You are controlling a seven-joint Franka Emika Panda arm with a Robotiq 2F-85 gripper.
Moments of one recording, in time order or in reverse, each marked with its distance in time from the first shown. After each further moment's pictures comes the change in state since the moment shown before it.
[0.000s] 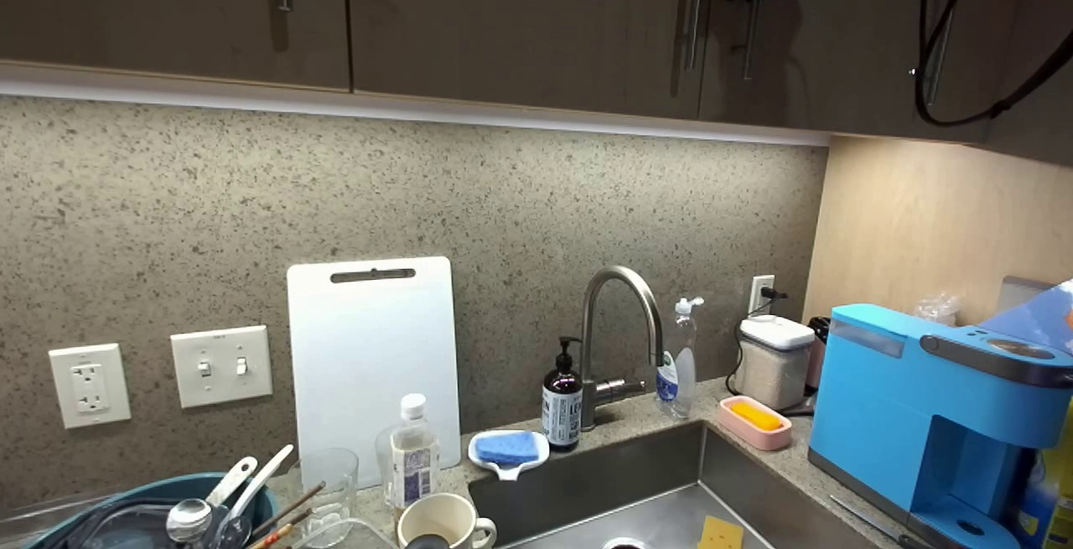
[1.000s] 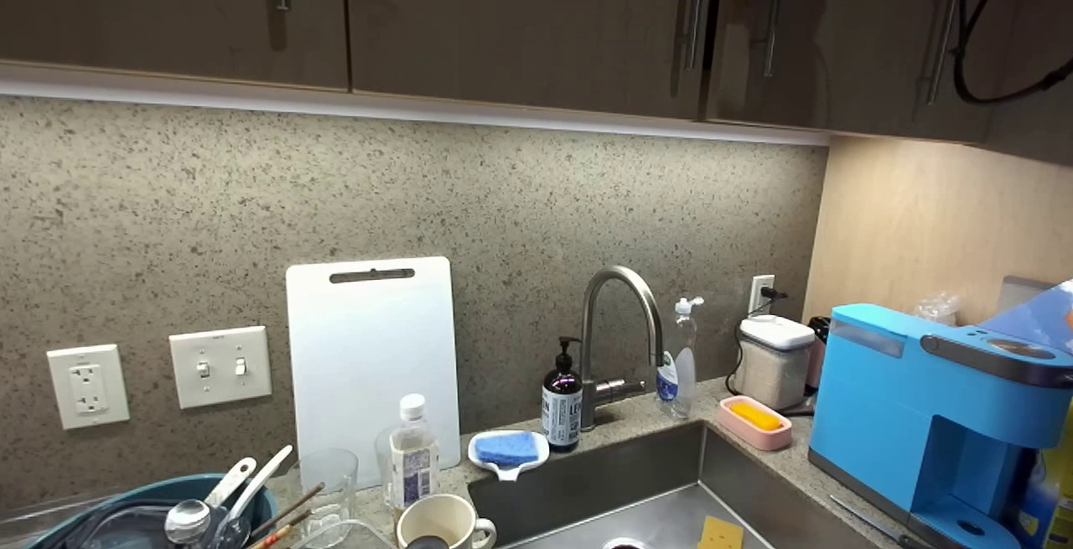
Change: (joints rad) arm 0.054 -0.085 -0.068 0.002 -0.008 -0.160 -0.037
